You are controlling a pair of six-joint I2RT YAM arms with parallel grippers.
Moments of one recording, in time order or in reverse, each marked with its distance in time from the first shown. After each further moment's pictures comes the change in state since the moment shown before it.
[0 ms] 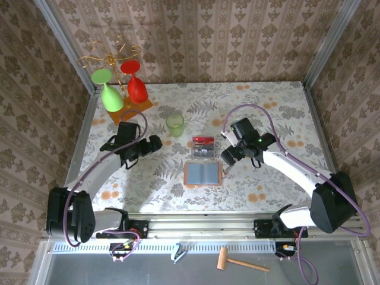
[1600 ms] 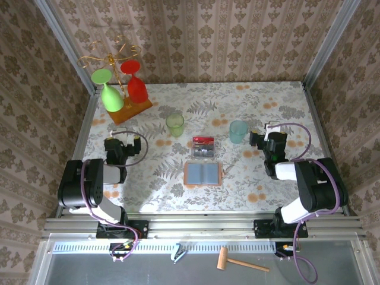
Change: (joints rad) left arm 0.242 0.319 -0.433 1.304 -0.174 0.636; right arm -0.426 0.180 -0.534 1.329 0.050 0.234
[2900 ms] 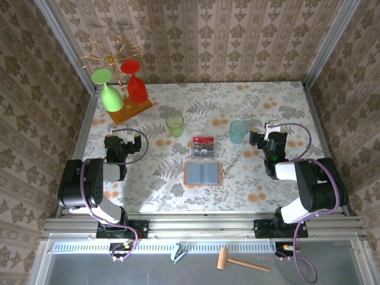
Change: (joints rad) left arm 0.000 0.000 0.032 -0.026 0.015 0.008; right arm 0.000 0.000 0.000 0.014 -0.003 0.000
